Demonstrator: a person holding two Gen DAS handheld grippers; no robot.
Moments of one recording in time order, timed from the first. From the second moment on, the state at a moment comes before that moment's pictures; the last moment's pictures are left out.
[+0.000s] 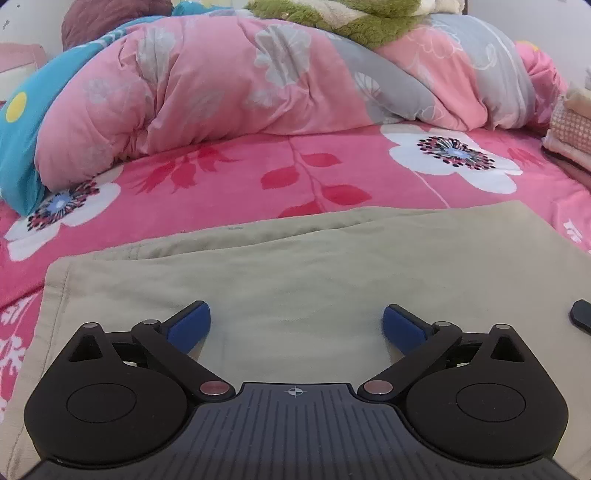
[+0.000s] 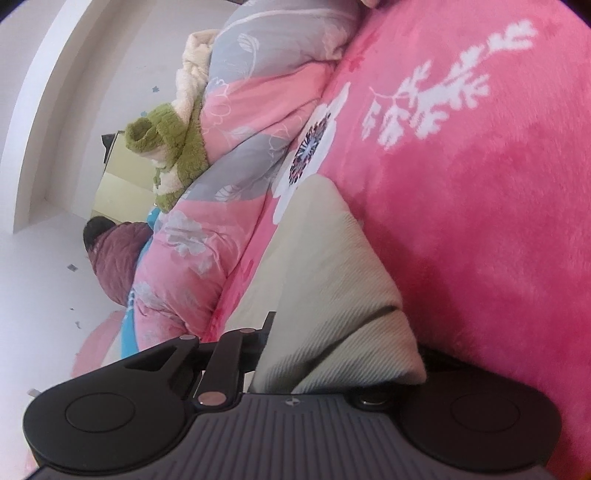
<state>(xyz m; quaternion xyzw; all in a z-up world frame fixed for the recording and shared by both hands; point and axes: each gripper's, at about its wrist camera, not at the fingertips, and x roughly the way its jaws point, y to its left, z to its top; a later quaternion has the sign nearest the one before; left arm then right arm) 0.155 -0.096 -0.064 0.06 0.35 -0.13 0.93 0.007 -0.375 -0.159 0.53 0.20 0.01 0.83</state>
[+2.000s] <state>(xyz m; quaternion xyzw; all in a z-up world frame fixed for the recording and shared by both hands) 0.157 -0.098 -0.065 0.08 0.35 -0.12 0.93 0.012 -0.380 -0.152 0.54 0.20 -0.02 0.82</state>
